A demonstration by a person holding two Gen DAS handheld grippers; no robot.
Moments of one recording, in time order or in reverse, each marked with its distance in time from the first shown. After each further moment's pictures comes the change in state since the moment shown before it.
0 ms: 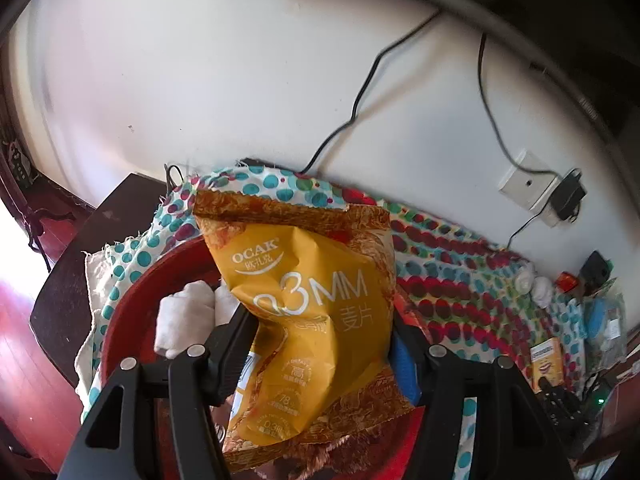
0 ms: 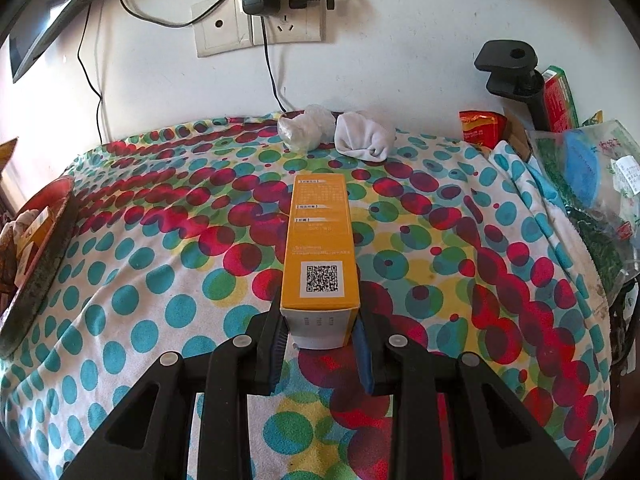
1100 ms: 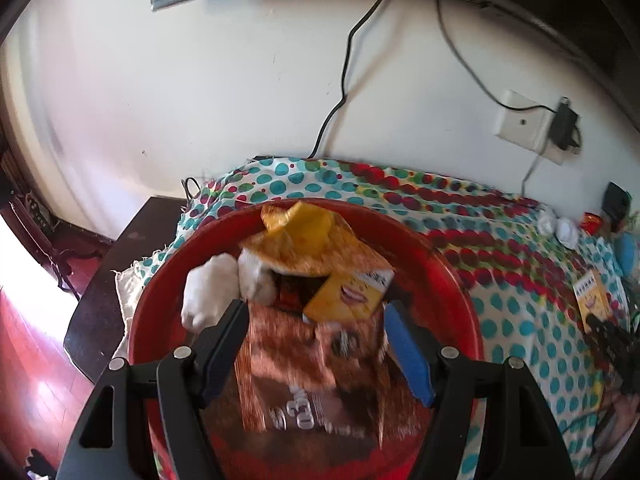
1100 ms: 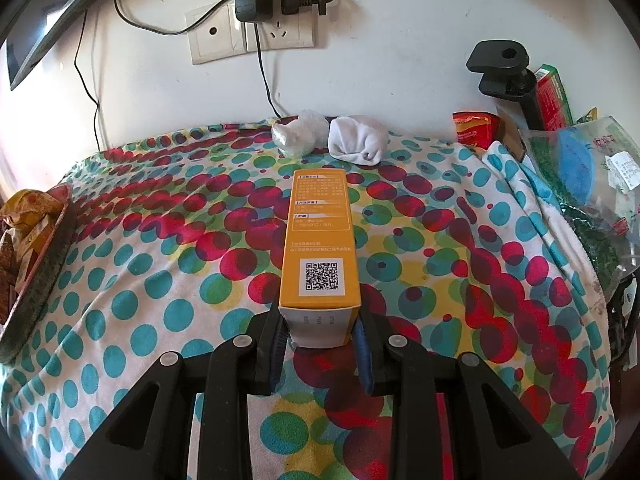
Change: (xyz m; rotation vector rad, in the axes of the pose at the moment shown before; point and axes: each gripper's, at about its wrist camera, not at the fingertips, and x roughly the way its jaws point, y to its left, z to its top) left arm -0.022 -0.010 -0.071 0.166 -0.083 0.106; right arm -0.004 -0.002 -0.001 0.015 -0.023 -0.013
